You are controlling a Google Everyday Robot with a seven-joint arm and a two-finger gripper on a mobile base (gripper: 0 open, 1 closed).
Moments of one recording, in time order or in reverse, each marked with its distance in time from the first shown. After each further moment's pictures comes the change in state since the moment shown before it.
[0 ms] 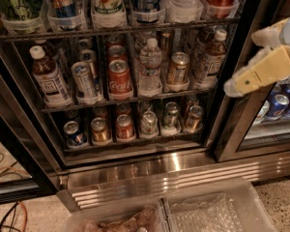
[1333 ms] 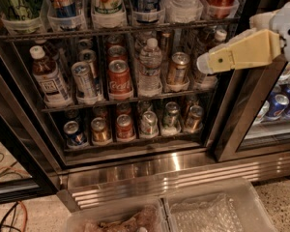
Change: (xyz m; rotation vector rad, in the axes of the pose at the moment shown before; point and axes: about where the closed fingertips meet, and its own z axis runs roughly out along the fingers) arm -0.051 0.010 -0.007 0.153 -0.255 0.145
